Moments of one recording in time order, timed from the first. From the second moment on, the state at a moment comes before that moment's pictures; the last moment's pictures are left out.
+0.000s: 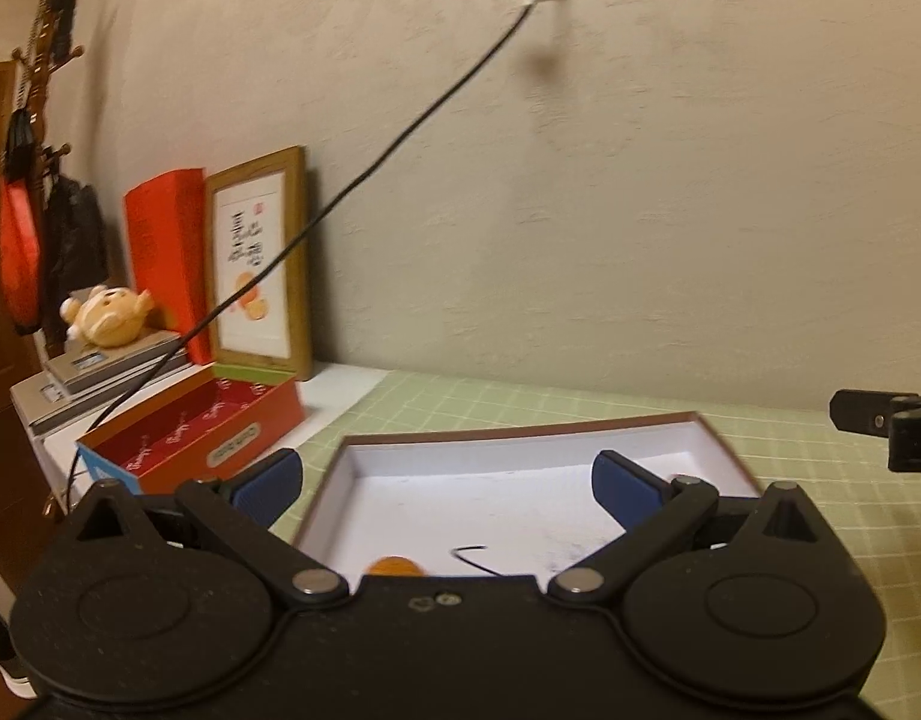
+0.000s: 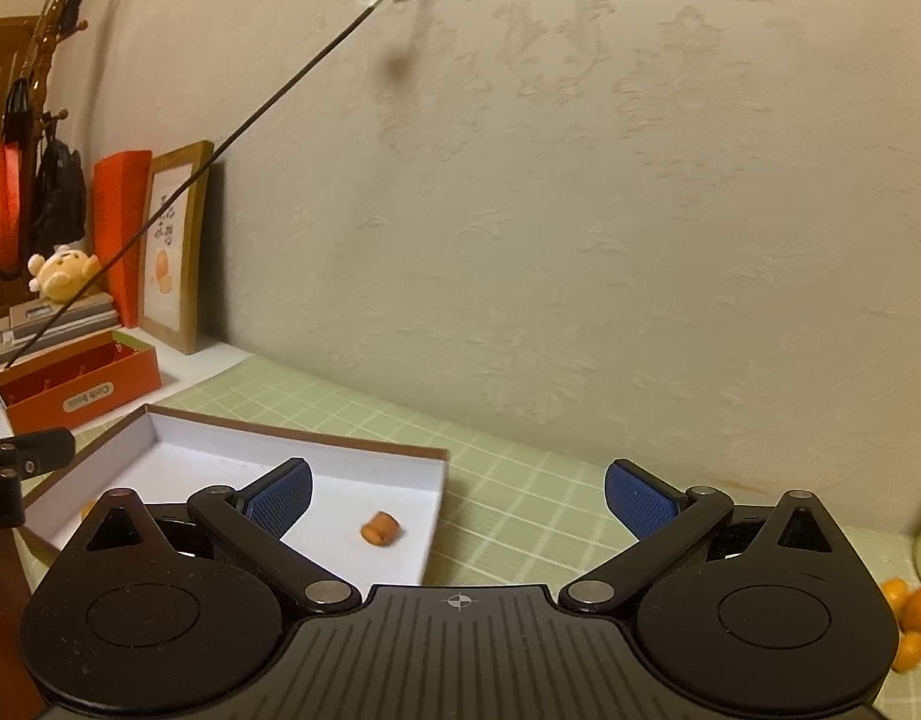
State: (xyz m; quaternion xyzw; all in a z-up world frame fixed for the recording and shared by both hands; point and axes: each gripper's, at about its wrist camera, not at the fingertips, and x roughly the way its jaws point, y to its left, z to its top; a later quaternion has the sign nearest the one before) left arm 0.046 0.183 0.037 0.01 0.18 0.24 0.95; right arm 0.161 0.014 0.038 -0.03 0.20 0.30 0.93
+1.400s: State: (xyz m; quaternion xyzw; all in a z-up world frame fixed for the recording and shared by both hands) left arm 0.072 -0.044 -0.006 0.06 0.22 0.01 0.97; right arm 0.118 -0.203 0.032 -0.03 0.25 0.11 0.96
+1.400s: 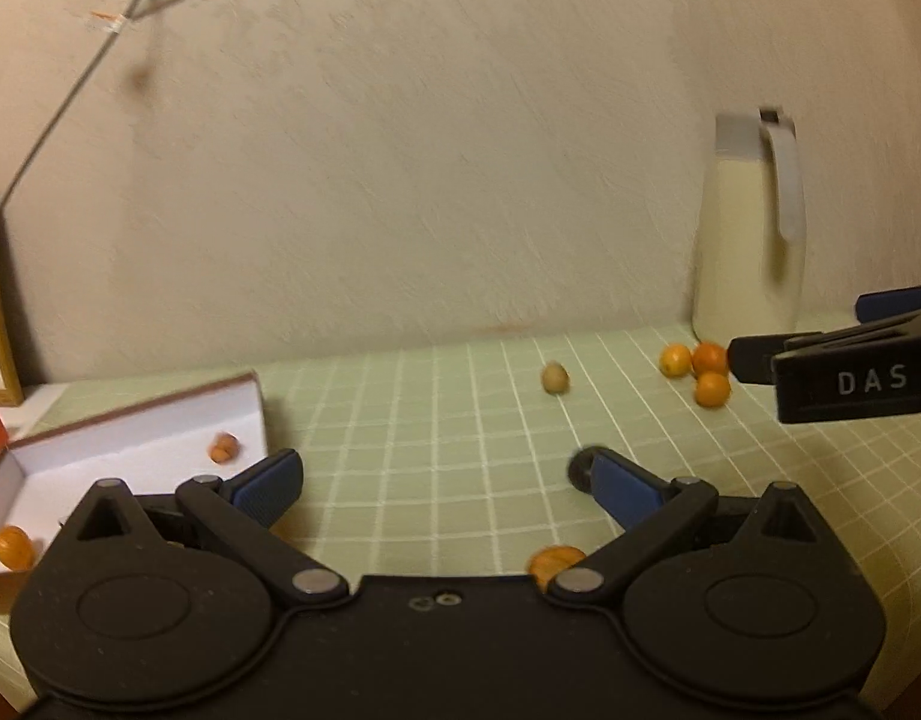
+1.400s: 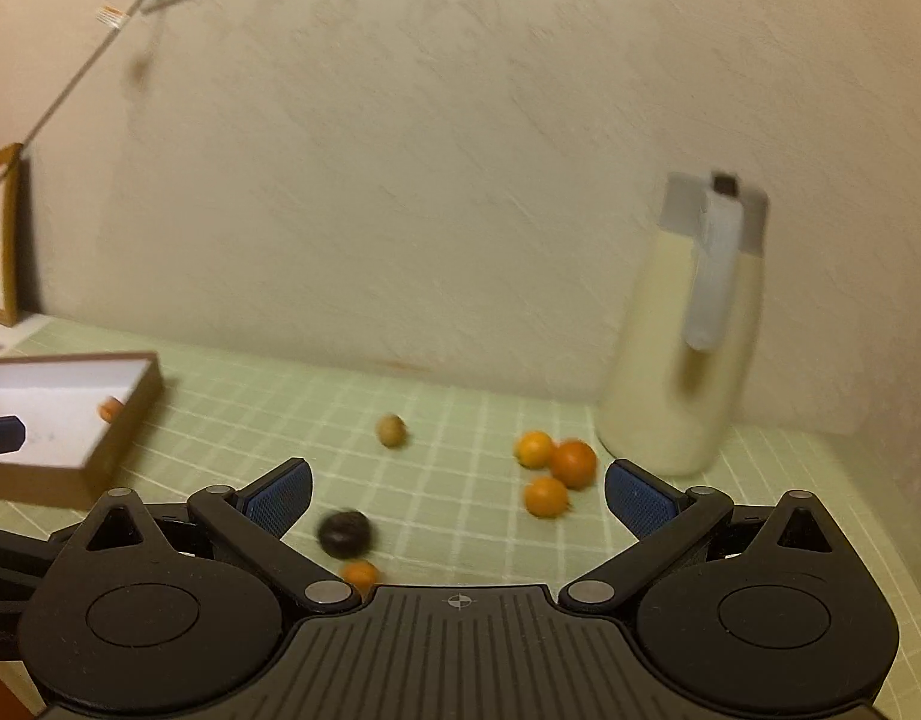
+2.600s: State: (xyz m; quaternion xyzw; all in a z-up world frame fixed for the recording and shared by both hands) left arm 0.118 -0.077 -0.079 0.01 0.29 0.06 0.96; right arm 0.197 -0.232 -0.038 -0.01 0.31 0.08 0.95
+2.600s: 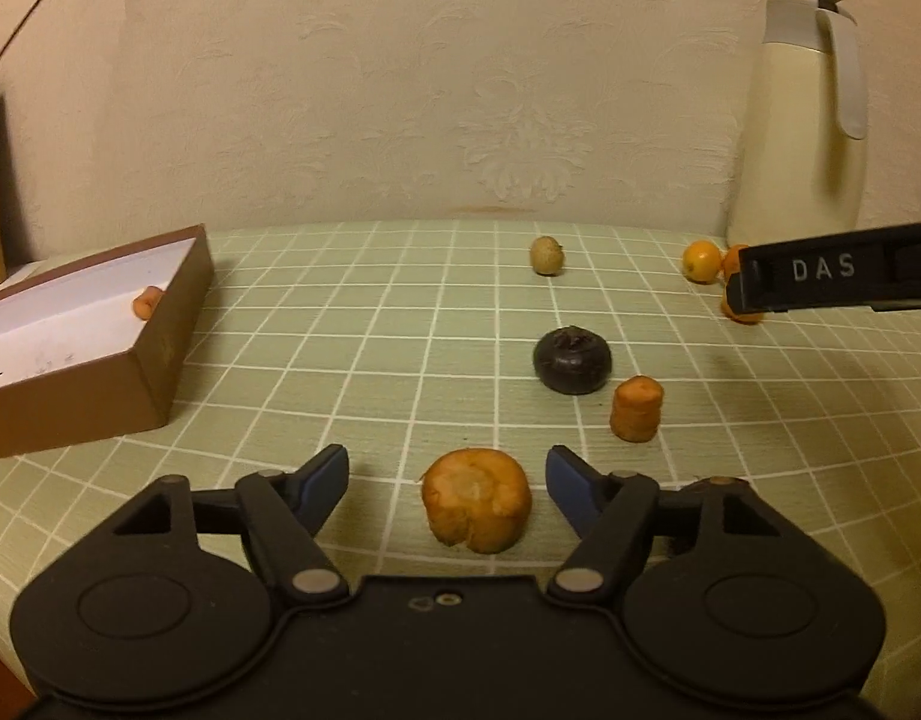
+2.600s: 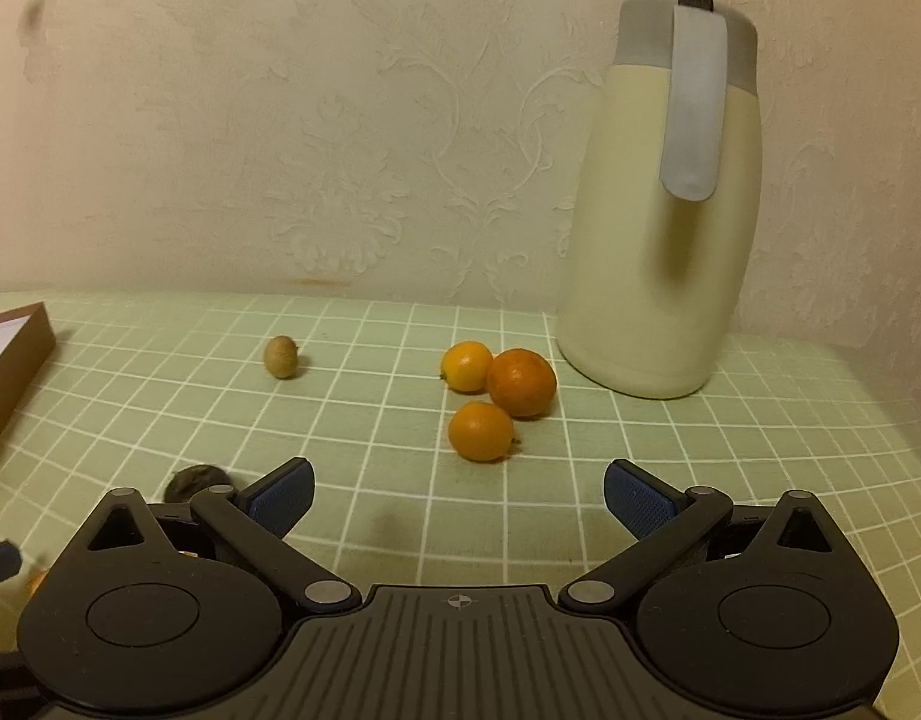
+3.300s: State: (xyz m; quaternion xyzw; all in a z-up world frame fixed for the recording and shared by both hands) left arm 0.117 -0.088 -0.088 0.00 0.25 0.09 0.96; right arm 0.263 -0.226 -0.076 -0.02 0.34 0.08 0.94
